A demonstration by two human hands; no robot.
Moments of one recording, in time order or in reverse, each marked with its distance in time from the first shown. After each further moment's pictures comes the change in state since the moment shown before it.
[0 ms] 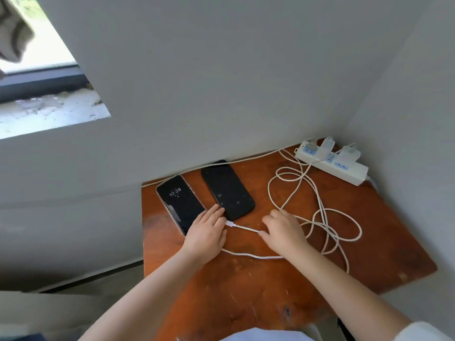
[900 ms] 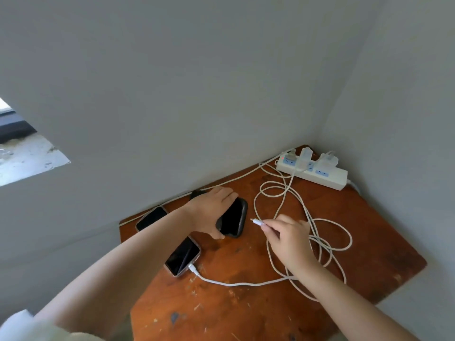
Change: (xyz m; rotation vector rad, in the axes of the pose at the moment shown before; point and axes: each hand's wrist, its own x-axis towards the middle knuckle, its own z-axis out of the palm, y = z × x) left_hand 0.102 0.006 -0.087 0.340 -0.274 0.422; right_hand 0.006 0.011 -0.012 0.358 0.601 0.135
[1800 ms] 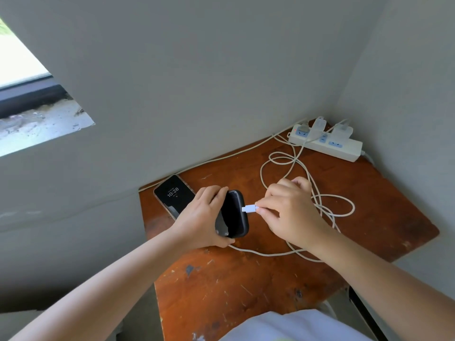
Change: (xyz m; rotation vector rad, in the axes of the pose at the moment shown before) left_hand -0.094 0.056 0.027 -0.301 0.218 -0.272; right_hand -0.011 -0.044 -0.046 -0.024 -0.058 -0.386
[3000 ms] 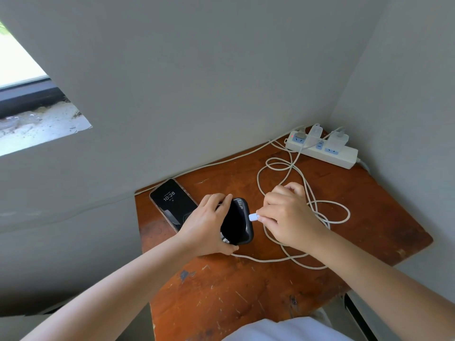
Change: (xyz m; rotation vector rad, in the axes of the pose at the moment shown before) left_hand 0.011 0.007 0.016 -0.001 -0.016 0.009; right_hand -0.003 0.017 0.006 -0.068 -0.058 -0.128
